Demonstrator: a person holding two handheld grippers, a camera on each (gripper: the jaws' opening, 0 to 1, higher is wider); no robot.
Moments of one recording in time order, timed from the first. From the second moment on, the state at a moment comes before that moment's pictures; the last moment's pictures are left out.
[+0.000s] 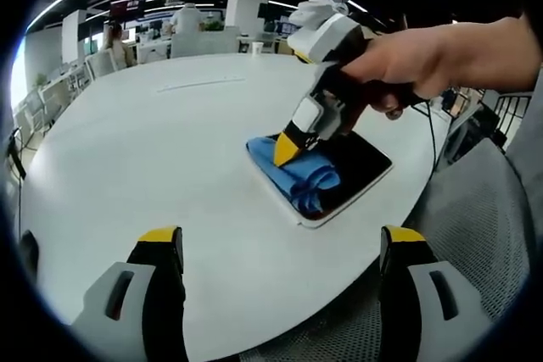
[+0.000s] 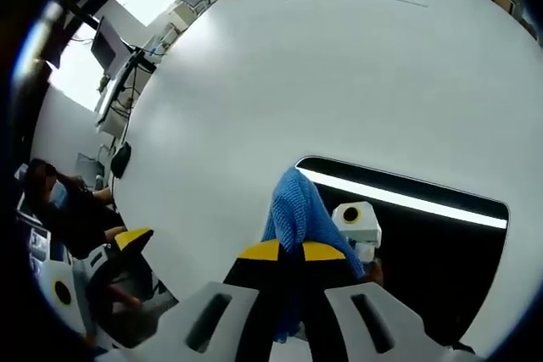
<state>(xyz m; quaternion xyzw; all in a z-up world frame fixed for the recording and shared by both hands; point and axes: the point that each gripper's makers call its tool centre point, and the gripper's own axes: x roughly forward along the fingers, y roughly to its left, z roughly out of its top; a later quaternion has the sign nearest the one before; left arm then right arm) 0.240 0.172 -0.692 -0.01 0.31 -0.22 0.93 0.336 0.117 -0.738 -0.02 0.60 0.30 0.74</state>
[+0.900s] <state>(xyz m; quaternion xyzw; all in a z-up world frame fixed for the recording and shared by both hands) 0.240 0.172 -0.692 -0.01 0.31 -0.22 0.93 0.343 0.076 -0.738 -0.01 0.60 0.29 0.75</state>
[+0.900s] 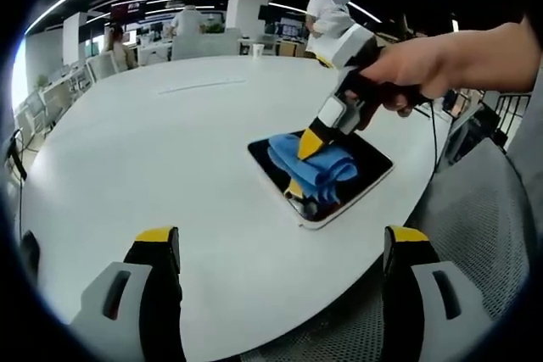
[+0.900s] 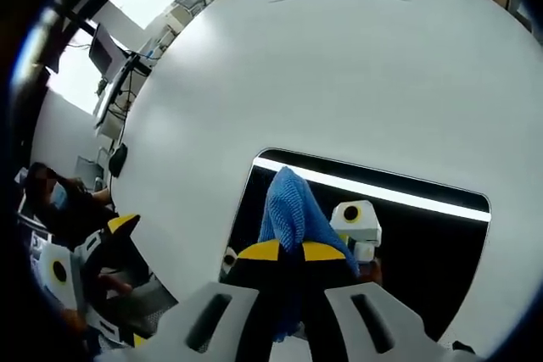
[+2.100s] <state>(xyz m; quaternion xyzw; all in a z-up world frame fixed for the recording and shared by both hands) 0.240 0.174 -0.691 -0.01 0.30 -0.21 0.93 0.355 0.001 -0.738 0.00 0.59 0.26 0.76</state>
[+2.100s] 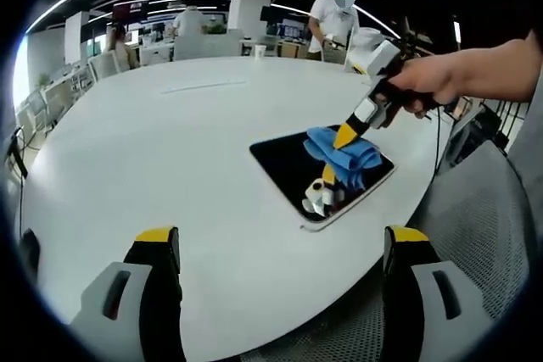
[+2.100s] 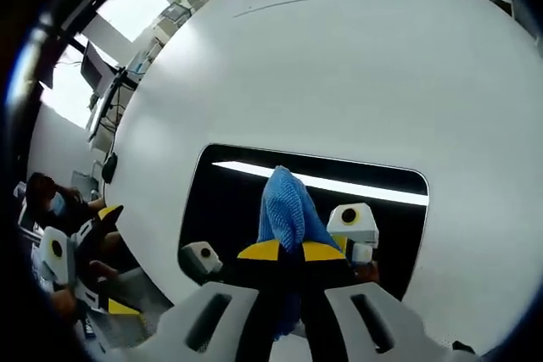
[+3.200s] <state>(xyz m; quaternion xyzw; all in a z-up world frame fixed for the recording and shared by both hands) 0.241 0.174 -0.691 -0.02 0.30 -0.21 0.93 0.365 -0.076 -0.738 0.01 0.59 0.21 0.78</state>
